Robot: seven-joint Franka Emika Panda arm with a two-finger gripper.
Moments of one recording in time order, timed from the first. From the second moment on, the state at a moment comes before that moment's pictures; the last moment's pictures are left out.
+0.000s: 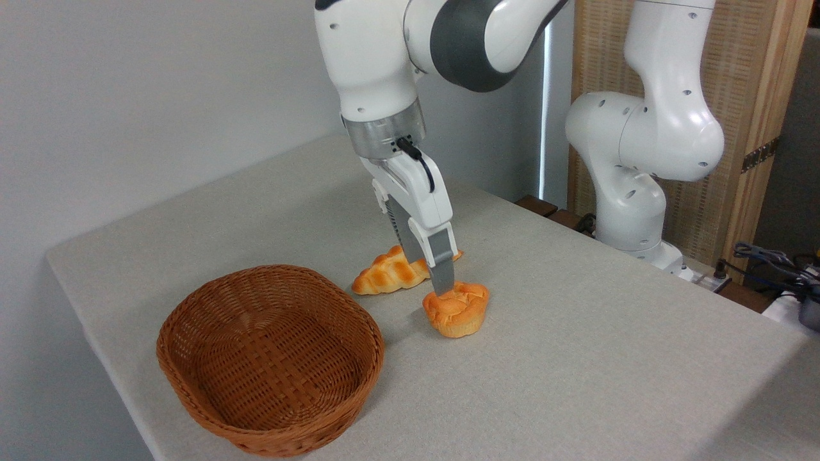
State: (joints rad) arm 0.03 -0.29 -0.12 -2.26 -0.01 1.84 0.96
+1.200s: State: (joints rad) arm 0.02 -0.28 -0.09 -2.35 0.08 1.95 0.96
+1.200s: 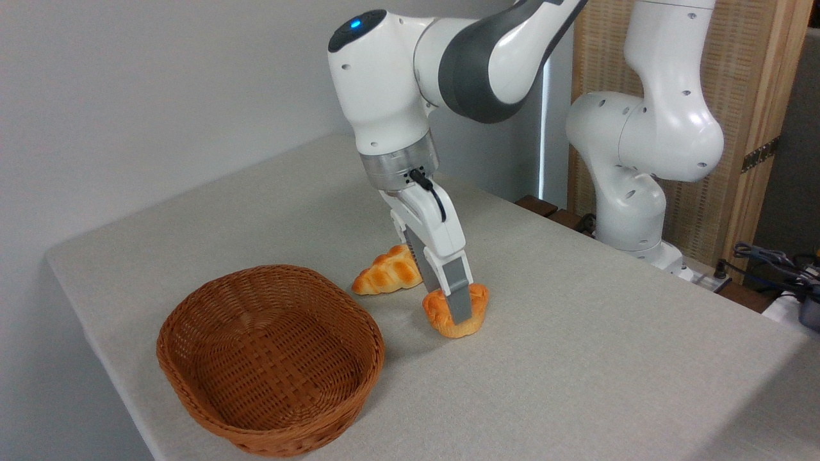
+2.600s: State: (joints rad) arm -0.01 -0.26 -0.05 -2.36 0.08 1.92 0.96
